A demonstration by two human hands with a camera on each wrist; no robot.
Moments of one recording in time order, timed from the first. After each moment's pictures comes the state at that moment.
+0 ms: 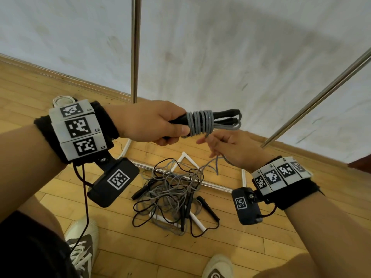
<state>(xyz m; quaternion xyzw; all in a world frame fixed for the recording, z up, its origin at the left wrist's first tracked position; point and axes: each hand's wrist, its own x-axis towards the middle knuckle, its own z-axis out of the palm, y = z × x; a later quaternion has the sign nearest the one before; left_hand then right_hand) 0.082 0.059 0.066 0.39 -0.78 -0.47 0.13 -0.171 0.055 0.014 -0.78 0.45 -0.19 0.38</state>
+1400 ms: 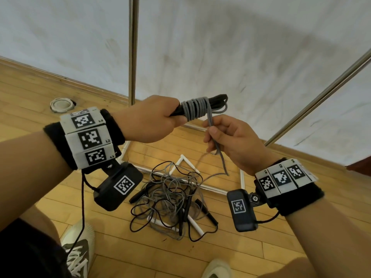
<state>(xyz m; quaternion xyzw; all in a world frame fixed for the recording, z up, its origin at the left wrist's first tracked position) 0.073 0.041 0.050 0.51 -0.81 -0.23 0.19 -0.161 0.059 0.033 -0.66 0.42 -0.34 0.52</state>
